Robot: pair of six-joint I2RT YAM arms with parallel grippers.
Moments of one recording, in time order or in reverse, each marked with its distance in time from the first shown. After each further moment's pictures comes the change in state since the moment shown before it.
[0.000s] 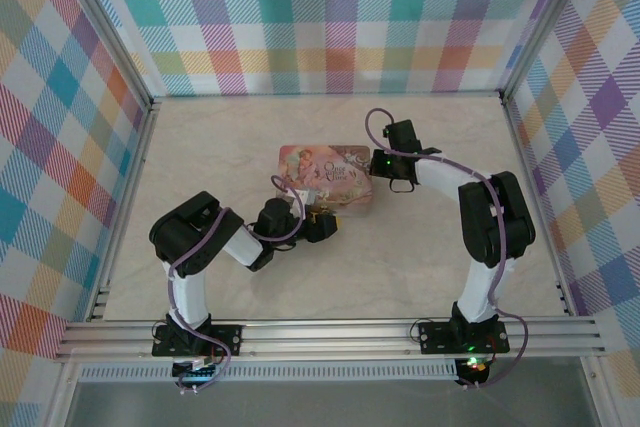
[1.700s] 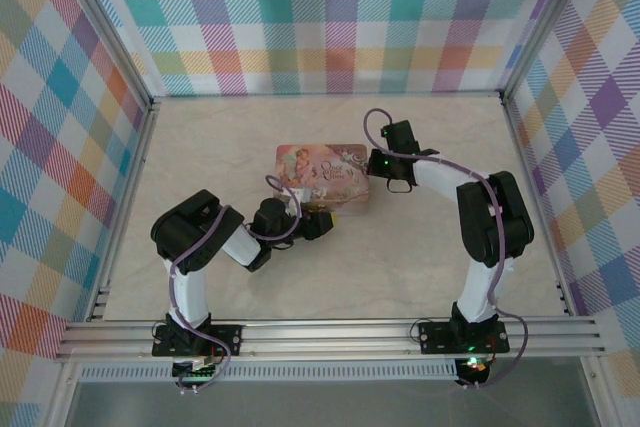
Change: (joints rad) left arm 0.040 0.013 -0.029 0.075 0.017 -0.036; right arm 0.013 0.006 -0.007 0.038 -0.004 0.023
